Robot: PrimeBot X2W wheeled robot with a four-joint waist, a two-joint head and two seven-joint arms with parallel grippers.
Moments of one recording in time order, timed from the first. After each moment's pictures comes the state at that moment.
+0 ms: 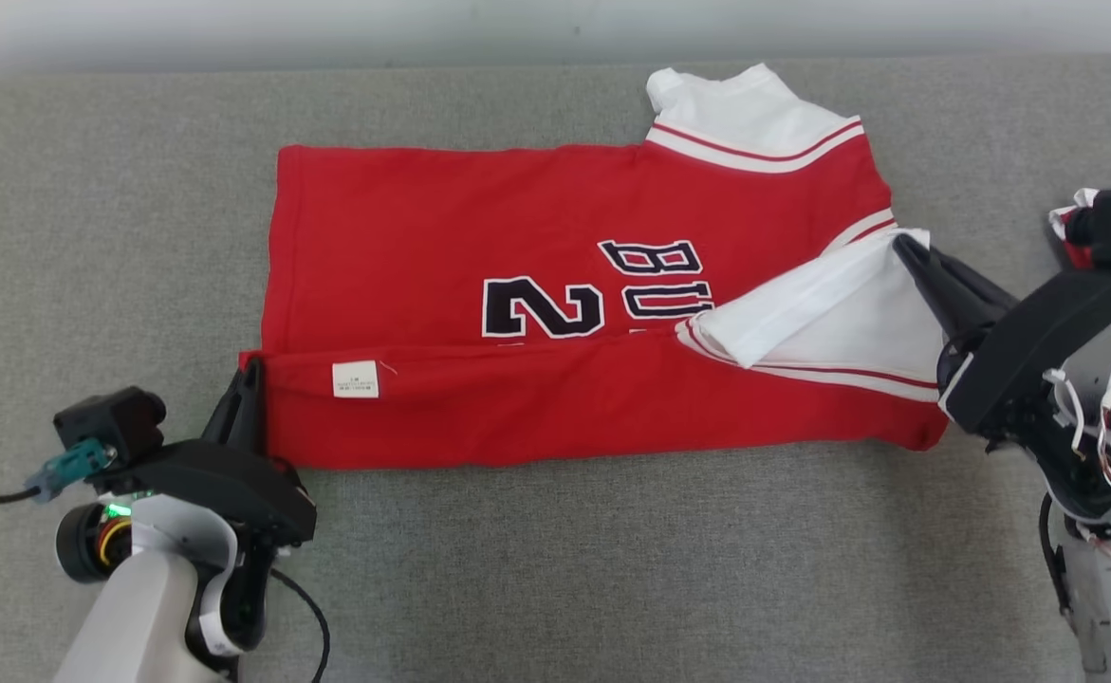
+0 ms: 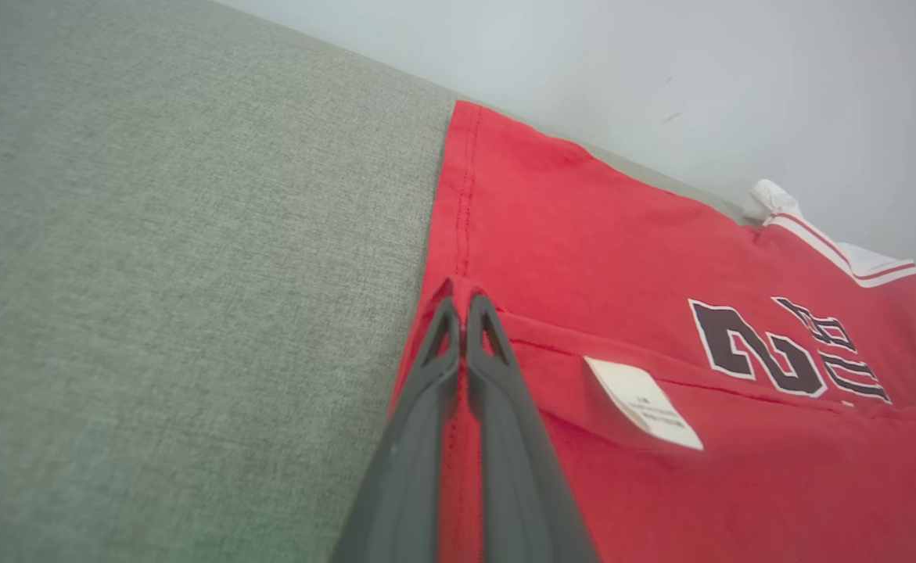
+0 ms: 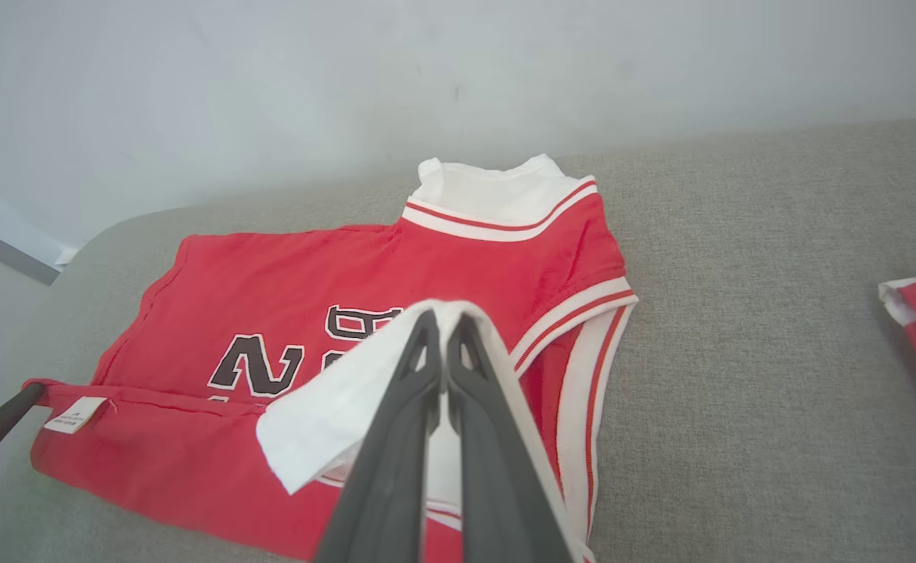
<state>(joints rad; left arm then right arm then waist) -0.44 0.25 -0.23 0.37 -0.71 0.07 0.01 -0.47 -0.27 -0.01 0.00 0.58 0.13 0.65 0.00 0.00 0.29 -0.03</state>
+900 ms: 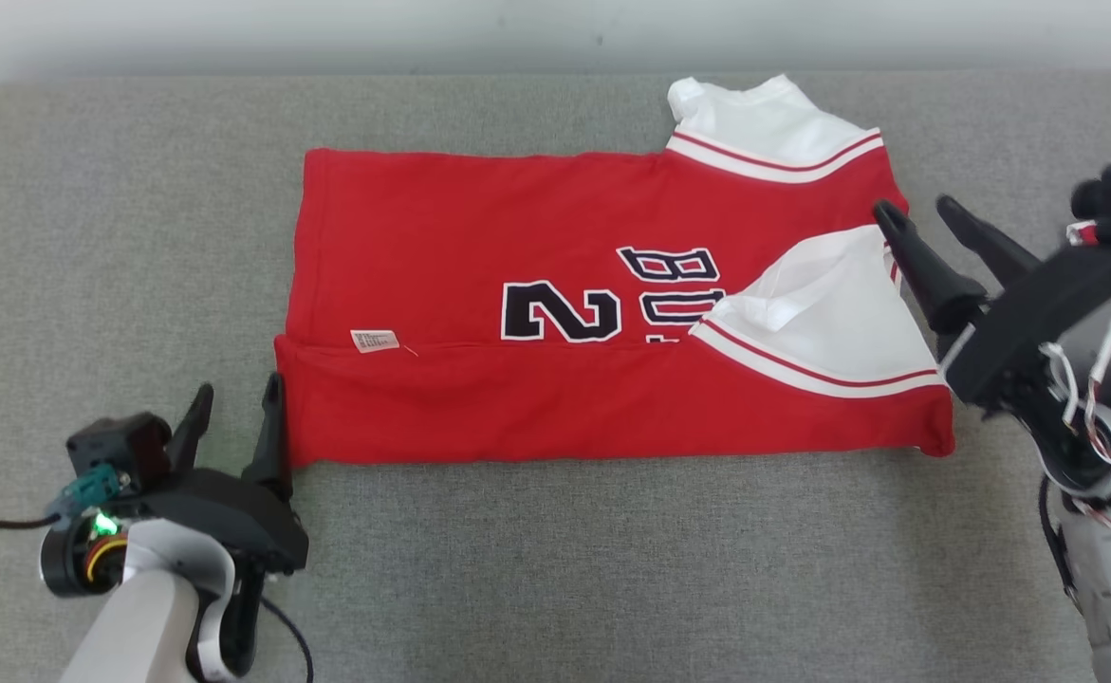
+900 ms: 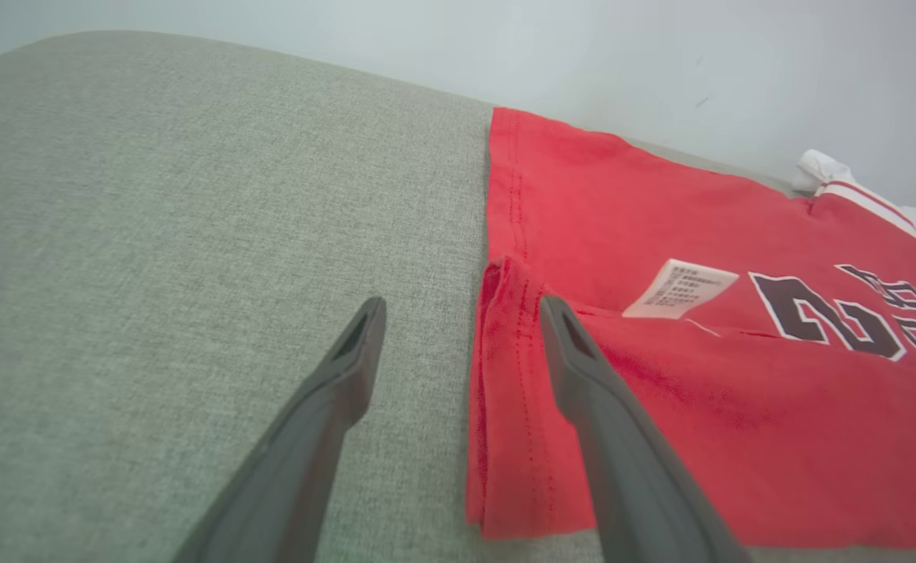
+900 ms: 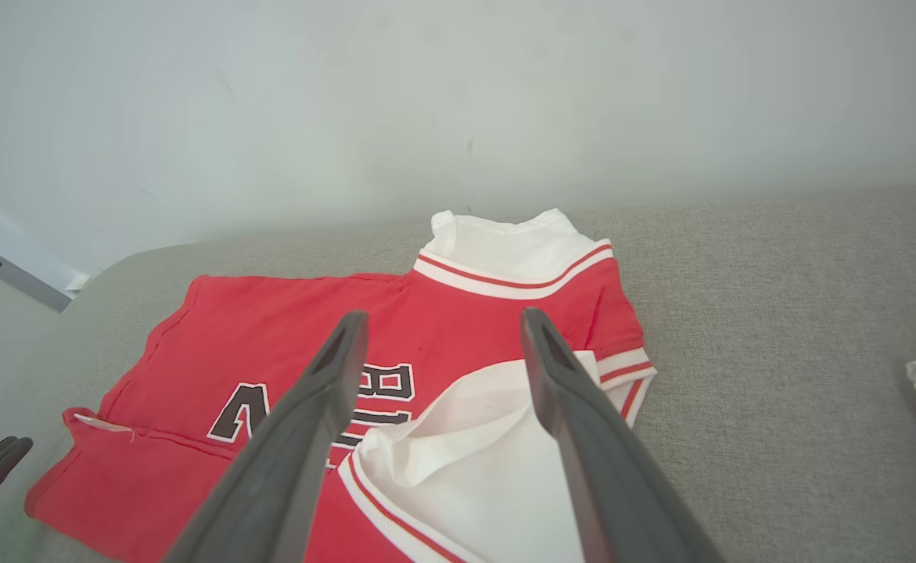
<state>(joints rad) -0.46 0.28 -0.28 0.46 -0.64 0.05 -0.09 -0.57 -0.33 0.07 0.15 0.63 0.13 0.49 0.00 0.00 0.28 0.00</state>
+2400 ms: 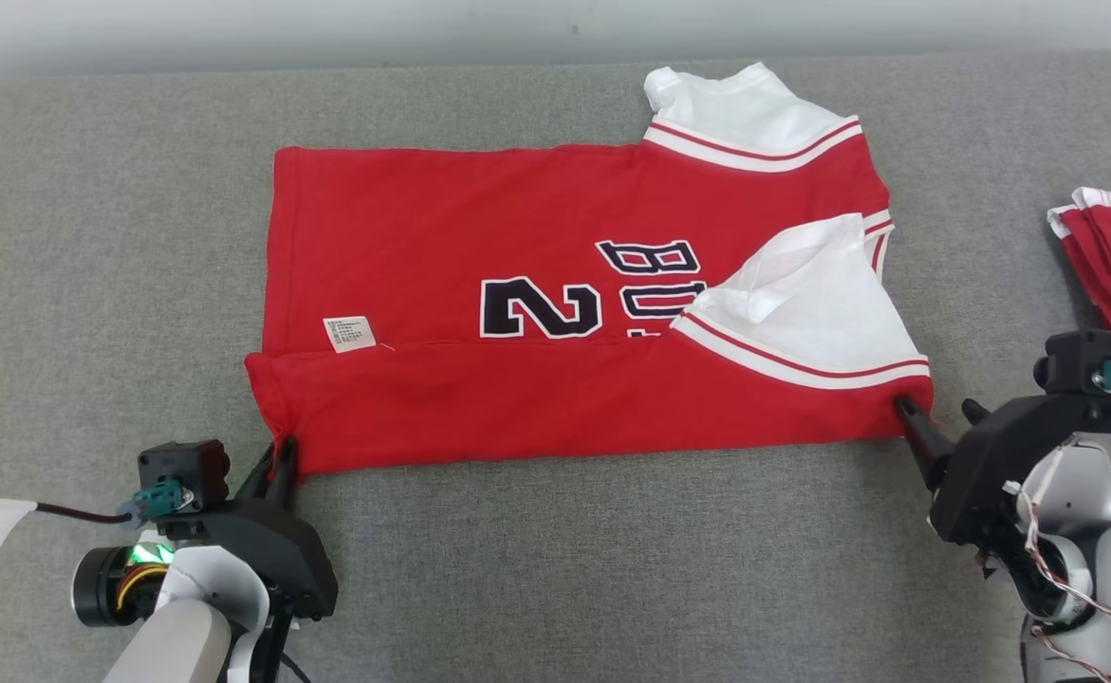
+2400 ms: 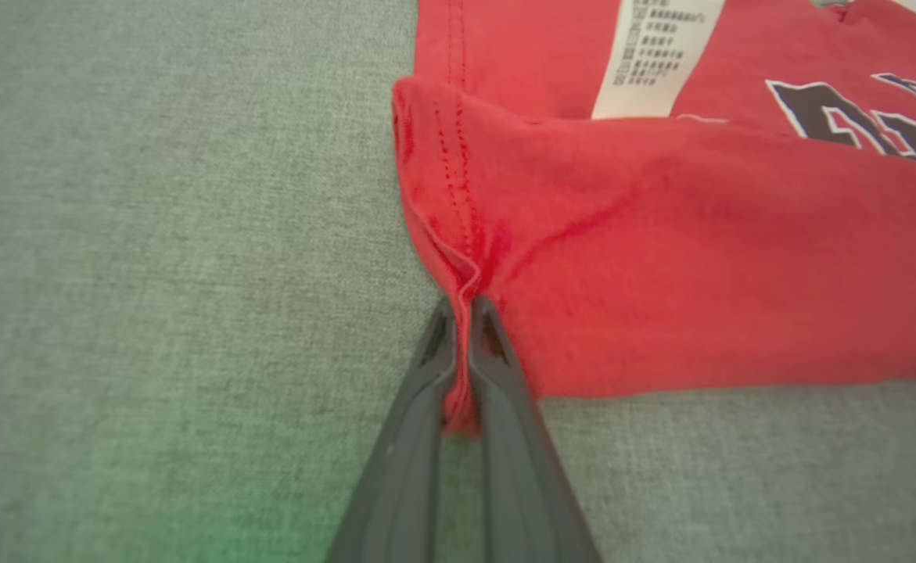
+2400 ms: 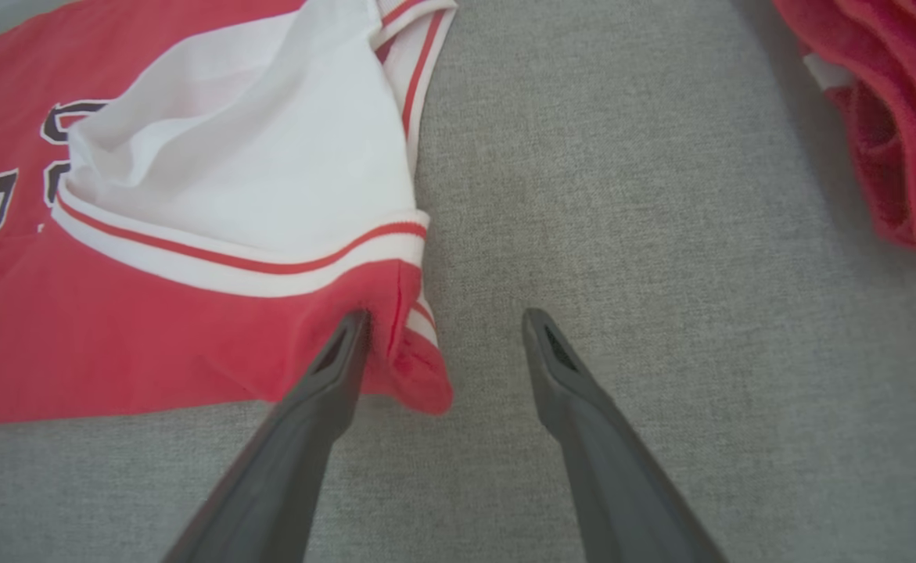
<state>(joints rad) -0.41 0.31 -0.40 0.45 -0.62 0.11 0.12 -0.31 -0.11 -0.19 0.05 0.24 0.13 0.75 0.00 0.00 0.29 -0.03</state>
